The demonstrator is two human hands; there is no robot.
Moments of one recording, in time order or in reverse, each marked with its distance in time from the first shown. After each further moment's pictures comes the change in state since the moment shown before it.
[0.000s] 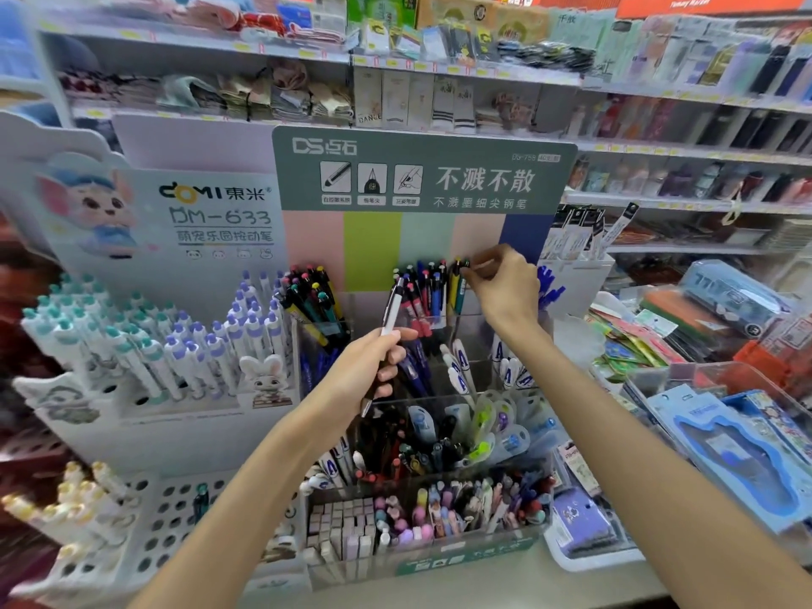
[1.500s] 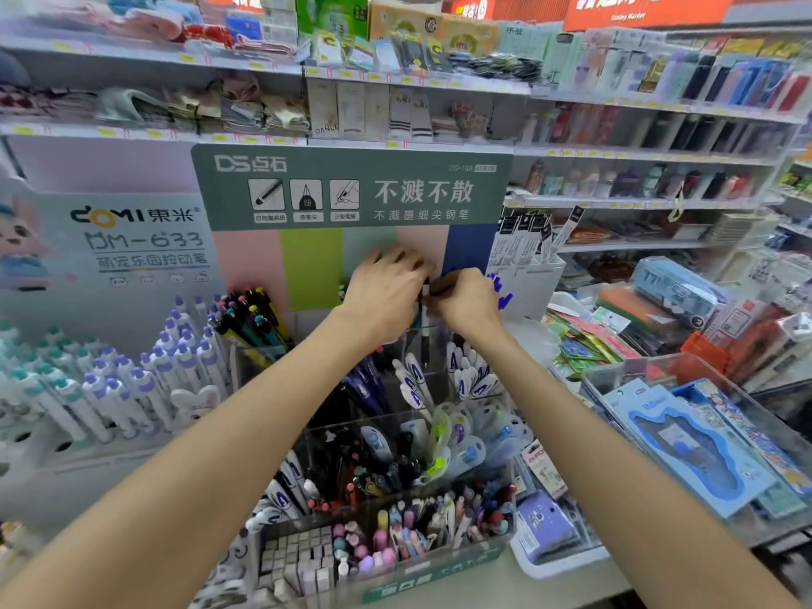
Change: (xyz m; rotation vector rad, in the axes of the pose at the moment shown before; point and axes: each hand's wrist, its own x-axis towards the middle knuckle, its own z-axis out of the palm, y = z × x) left_hand 0.091 0.049 0.062 1.846 0.151 0.857; right_hand 0.011 0.014 -0.013 -0.105 -0.204 0.155
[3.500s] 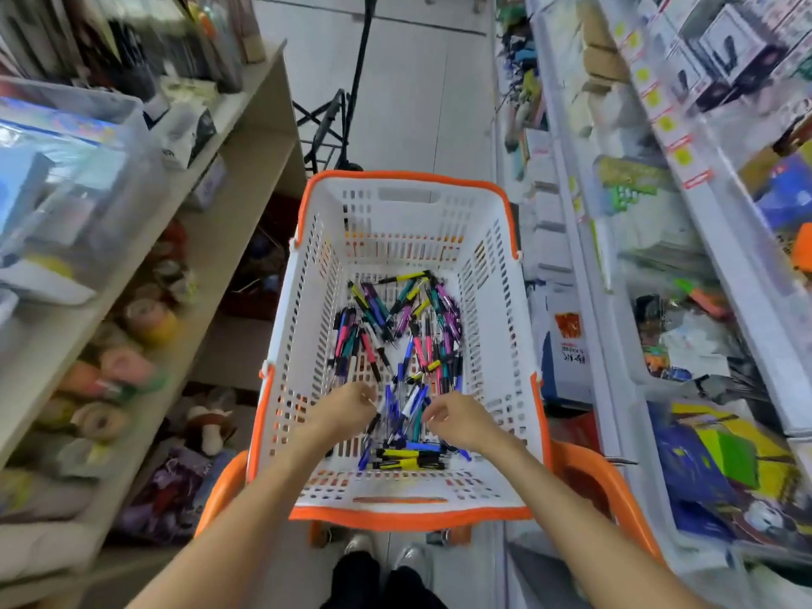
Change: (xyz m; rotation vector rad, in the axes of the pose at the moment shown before) left_hand -0.313 0.649 0.132 -0.616 -1.203 0.709; right_hand -0.632 0.500 -0.166 0.192 -0.100 1.147
